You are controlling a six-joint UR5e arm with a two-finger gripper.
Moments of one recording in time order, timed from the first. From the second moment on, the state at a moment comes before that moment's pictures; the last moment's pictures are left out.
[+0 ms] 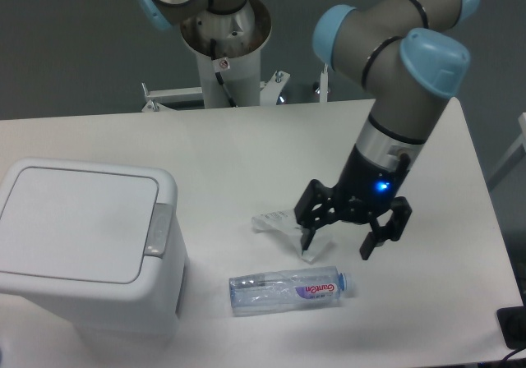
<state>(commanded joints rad) 2.55 -1.95 -1.34 -1.16 1.04 0.48</state>
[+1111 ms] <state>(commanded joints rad) 2.38 -1.88 -1.35 -1.17 0.99 0.37</state>
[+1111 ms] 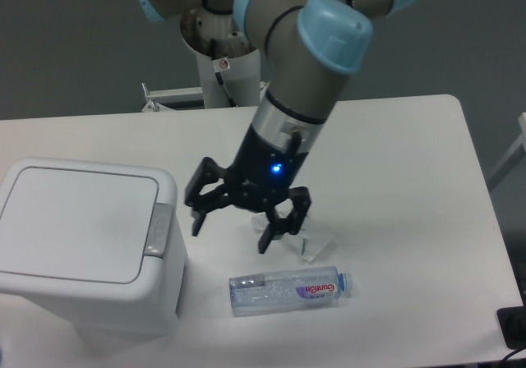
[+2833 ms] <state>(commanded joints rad) 2.35 -1.88 -1.40 -1.16 1.00 0.37</state>
